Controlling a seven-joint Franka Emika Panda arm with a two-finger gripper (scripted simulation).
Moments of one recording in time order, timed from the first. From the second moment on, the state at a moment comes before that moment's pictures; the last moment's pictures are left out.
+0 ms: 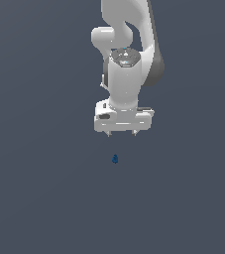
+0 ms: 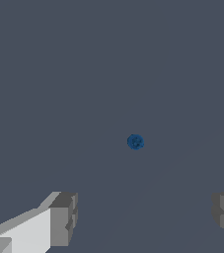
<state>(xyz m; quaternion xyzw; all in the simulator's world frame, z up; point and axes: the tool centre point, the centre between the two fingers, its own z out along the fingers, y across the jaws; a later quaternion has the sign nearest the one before) 0.008 0.038 0.193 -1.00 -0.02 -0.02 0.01</state>
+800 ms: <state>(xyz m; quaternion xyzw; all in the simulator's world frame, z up) 0.016 0.034 0.171 -1.00 -0.07 -0.02 0.01</state>
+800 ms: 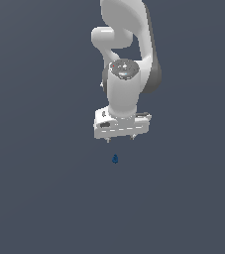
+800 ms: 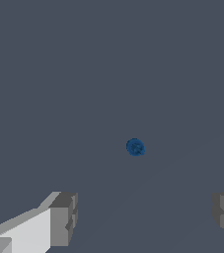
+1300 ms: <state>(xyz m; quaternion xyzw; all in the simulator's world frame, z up) 0.028 0.023 0.123 -0.99 -0.17 -0.01 0.00</state>
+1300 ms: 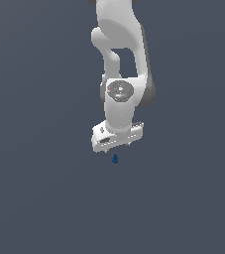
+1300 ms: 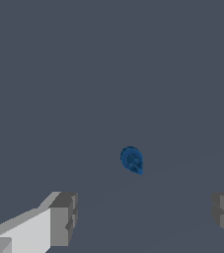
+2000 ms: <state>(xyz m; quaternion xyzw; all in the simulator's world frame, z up) 0.033 0.016 0.093 -0.97 -0.23 0.00 0.00</state>
